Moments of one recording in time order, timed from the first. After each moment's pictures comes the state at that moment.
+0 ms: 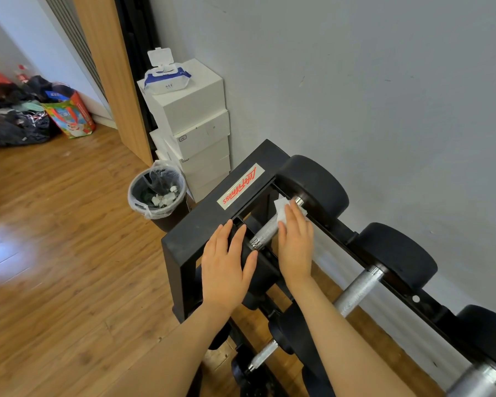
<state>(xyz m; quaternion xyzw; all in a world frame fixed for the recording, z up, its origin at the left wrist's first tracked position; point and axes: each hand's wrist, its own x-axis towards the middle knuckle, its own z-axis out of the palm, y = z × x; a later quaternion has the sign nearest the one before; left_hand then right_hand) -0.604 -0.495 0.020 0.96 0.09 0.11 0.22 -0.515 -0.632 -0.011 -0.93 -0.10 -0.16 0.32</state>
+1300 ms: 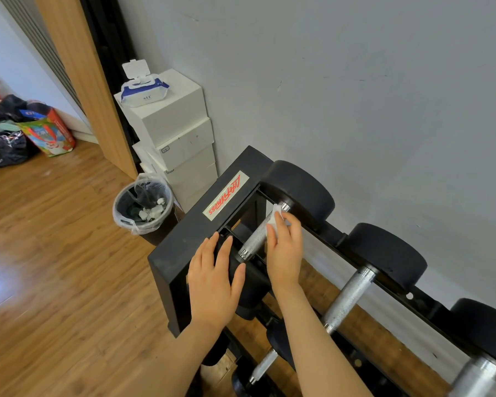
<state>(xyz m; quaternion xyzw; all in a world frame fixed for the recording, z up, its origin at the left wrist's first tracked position) -0.604 -0.493 0.018 0.96 0.08 0.12 0.23 -0.515 -0.622 -0.009 -0.89 -0.01 -0.19 0.40</state>
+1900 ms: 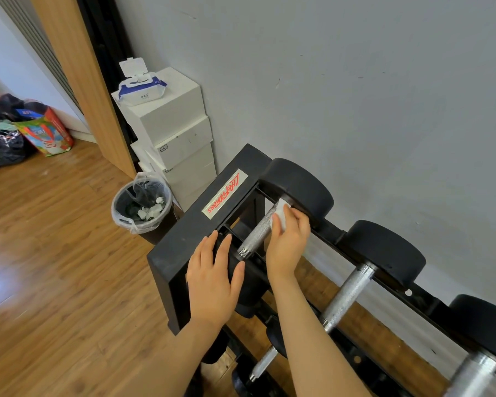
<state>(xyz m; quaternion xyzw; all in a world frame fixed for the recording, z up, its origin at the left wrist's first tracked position) -0.603 -0.493 0.019 0.97 0.09 0.10 0.22 -0.505 -0.614 0.003 -0.85 0.10 -0.22 0.47</state>
